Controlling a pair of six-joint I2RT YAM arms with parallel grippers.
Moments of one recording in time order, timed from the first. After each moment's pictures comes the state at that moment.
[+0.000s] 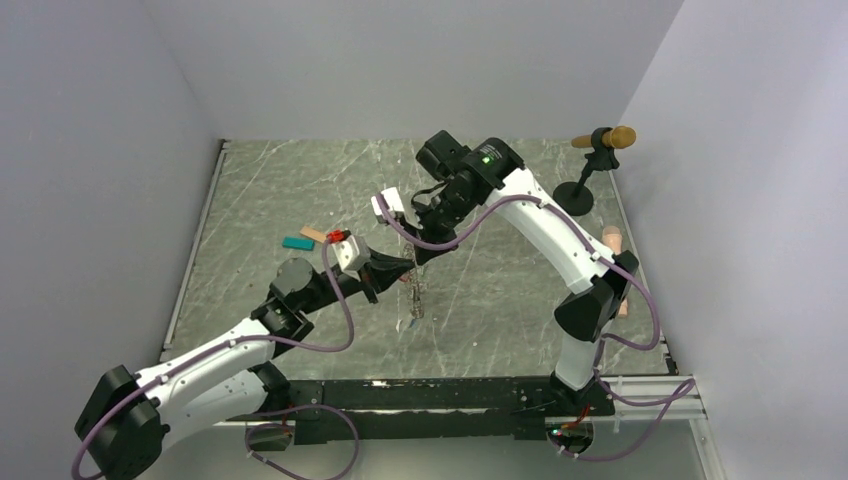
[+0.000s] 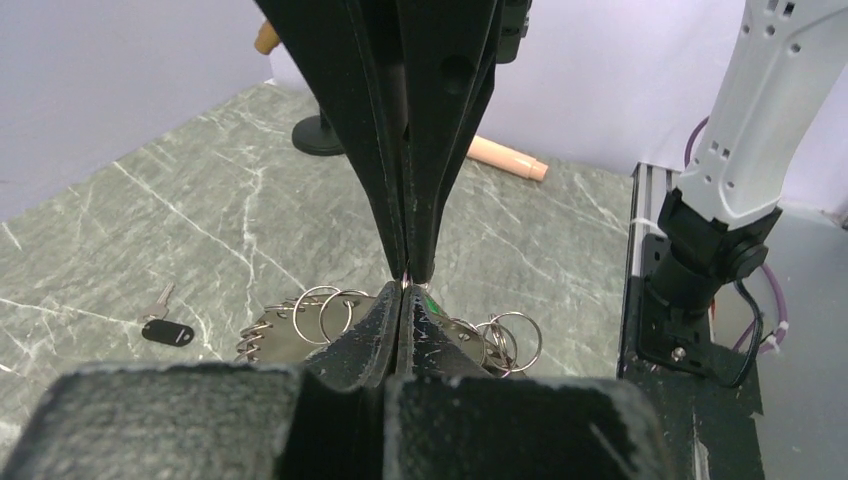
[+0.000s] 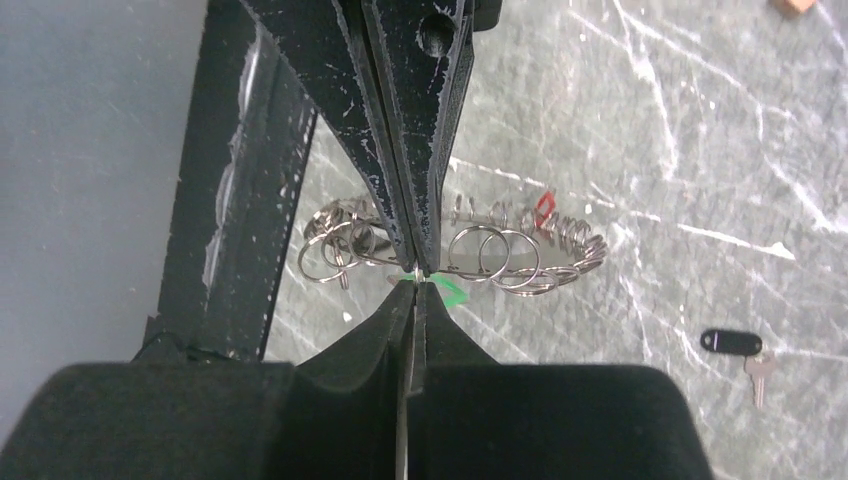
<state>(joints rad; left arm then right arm) -0.74 0.91 0.44 0.63 0.42 -0.11 0.77 1.82 2.06 -1.50 -0.65 -0.93</state>
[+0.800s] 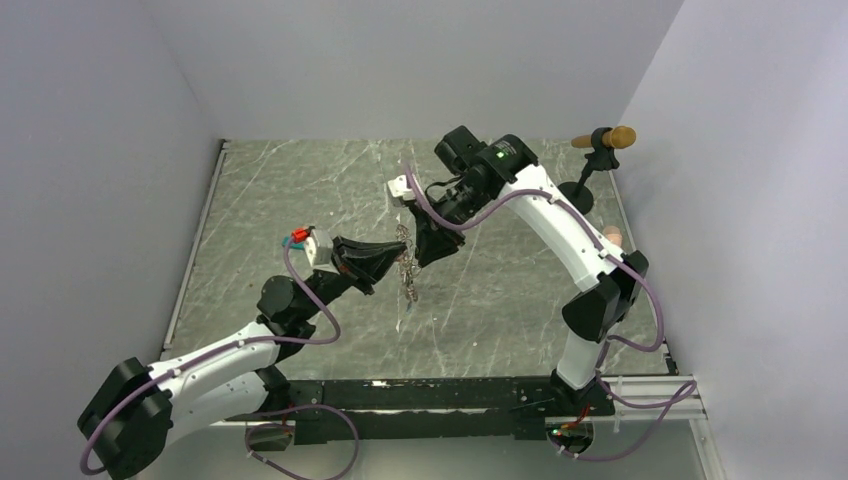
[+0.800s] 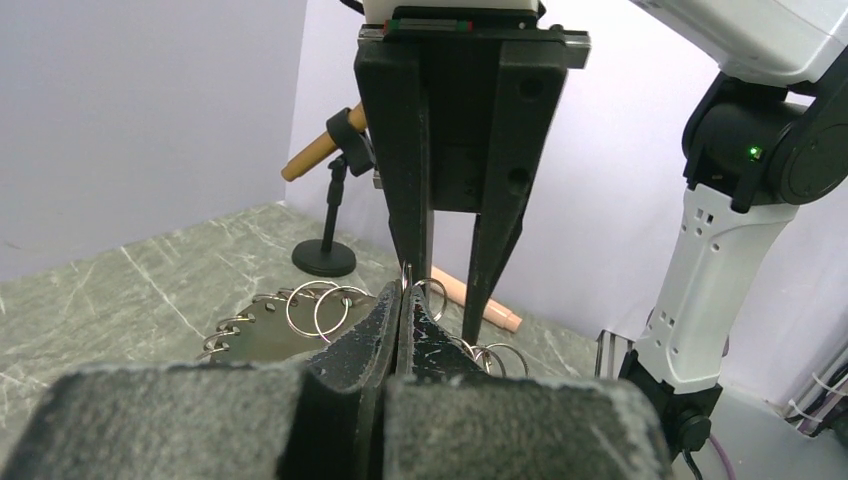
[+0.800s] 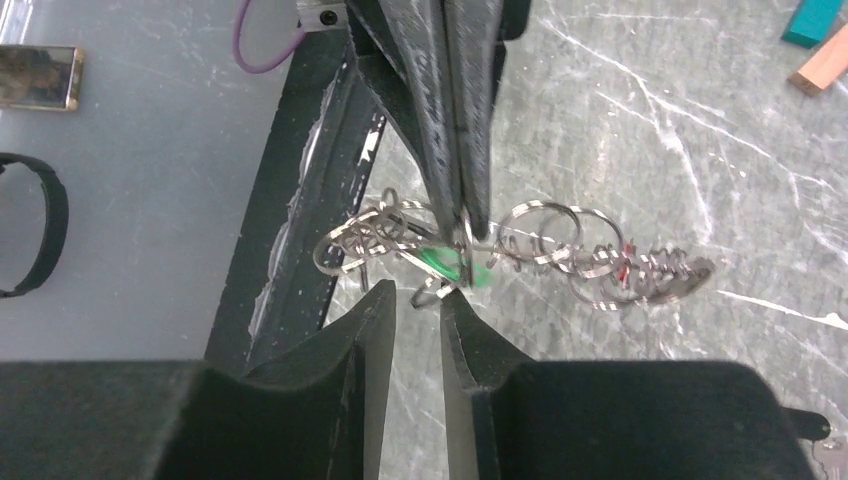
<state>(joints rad) -0.75 0.93 0.34 1.07 0.25 -0.38 0.69 1.78 1.98 -1.47 -0.91 -0.95</state>
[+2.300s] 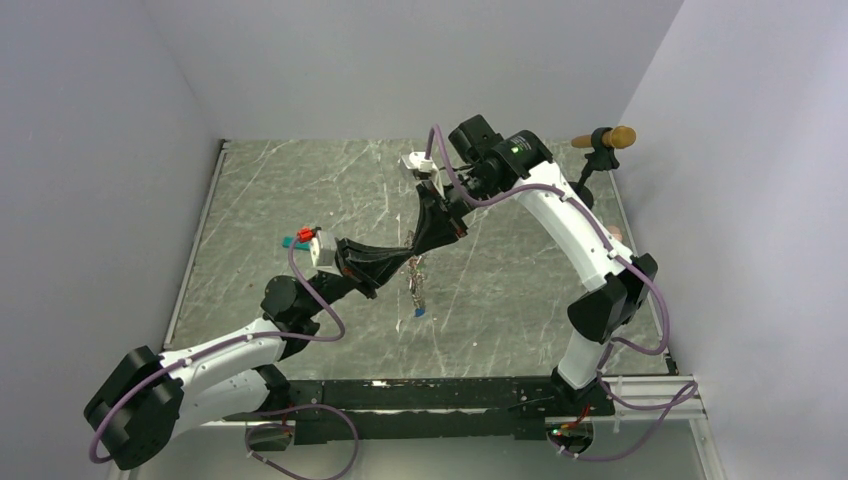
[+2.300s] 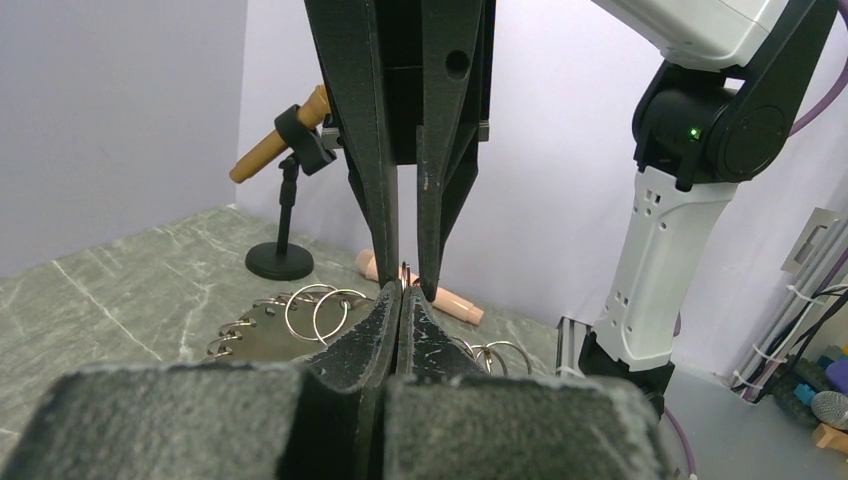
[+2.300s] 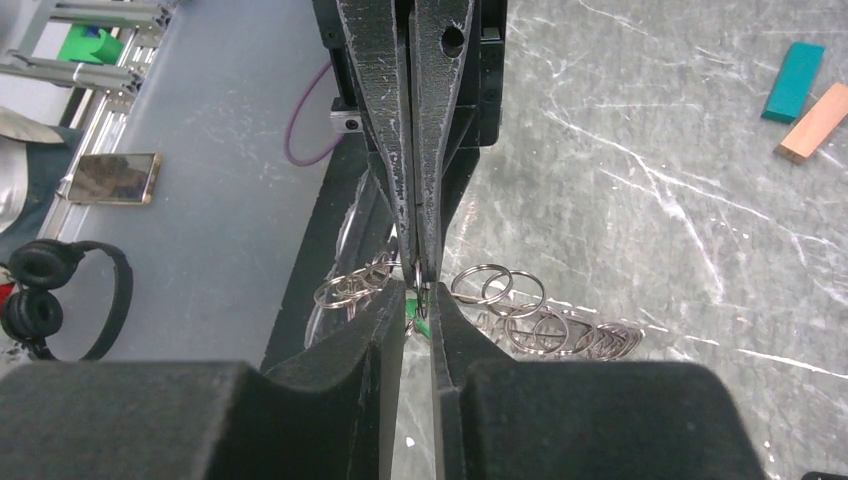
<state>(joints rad) -0.75 1.00 0.33 1.18 0.34 -0.43 0.62 1.75 1.97 -1.37 -1.12 -0.82</state>
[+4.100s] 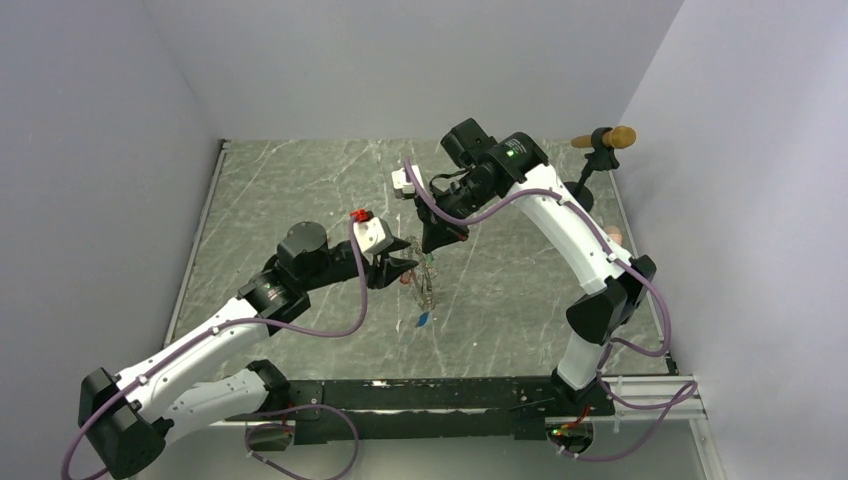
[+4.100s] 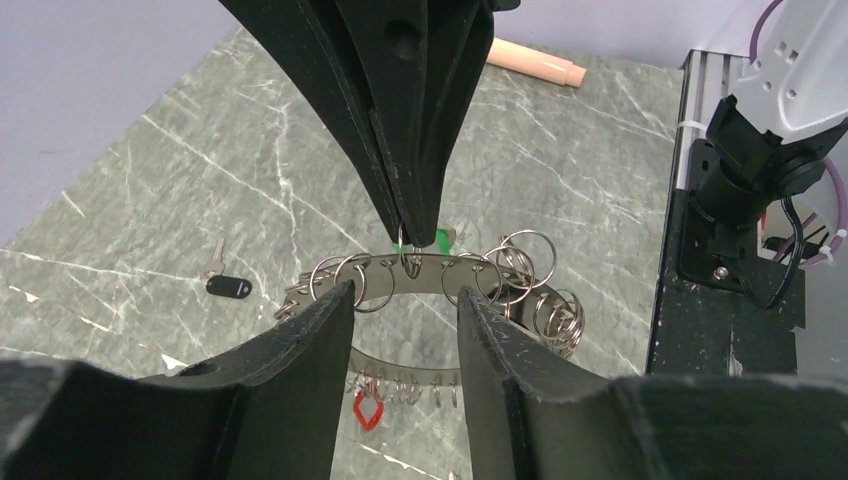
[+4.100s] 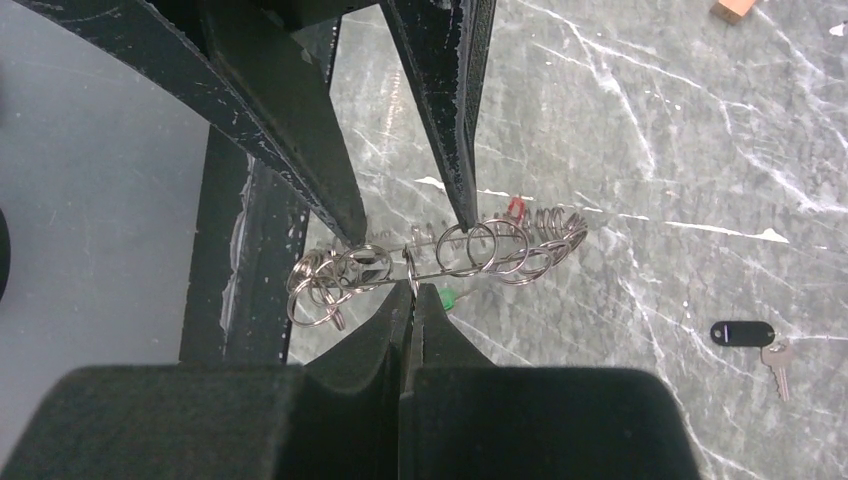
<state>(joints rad) -0.74 0.94 0.77 0.07 0.42 0.11 0.66 1.75 1.99 -1.41 -0.79 -0.85</state>
